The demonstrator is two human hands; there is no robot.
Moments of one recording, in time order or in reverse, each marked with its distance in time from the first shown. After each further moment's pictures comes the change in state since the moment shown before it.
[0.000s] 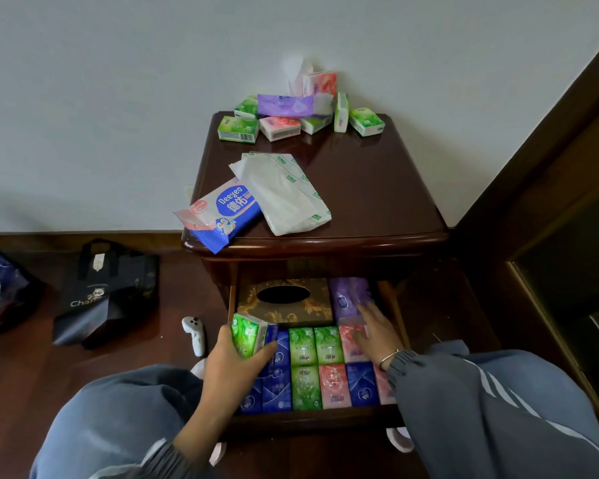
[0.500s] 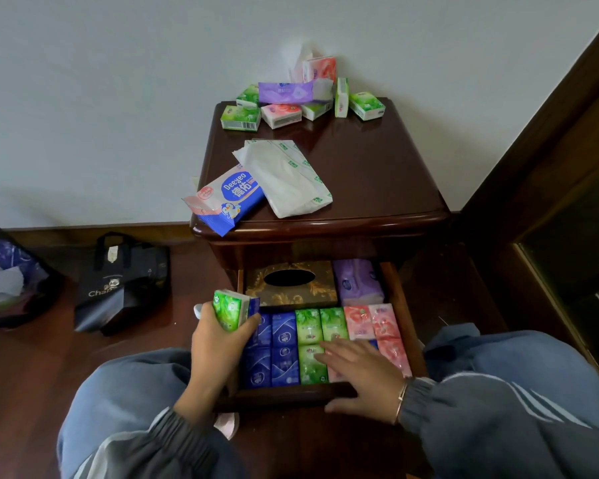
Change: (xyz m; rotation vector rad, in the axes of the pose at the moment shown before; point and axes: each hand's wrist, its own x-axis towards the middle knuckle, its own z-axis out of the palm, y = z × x) left_hand 0.001 -0.005 -0.024 0.067 0.207 0.043; right_hand -0.106 -0.034 0.008 -0.333 -0.247 -0.595
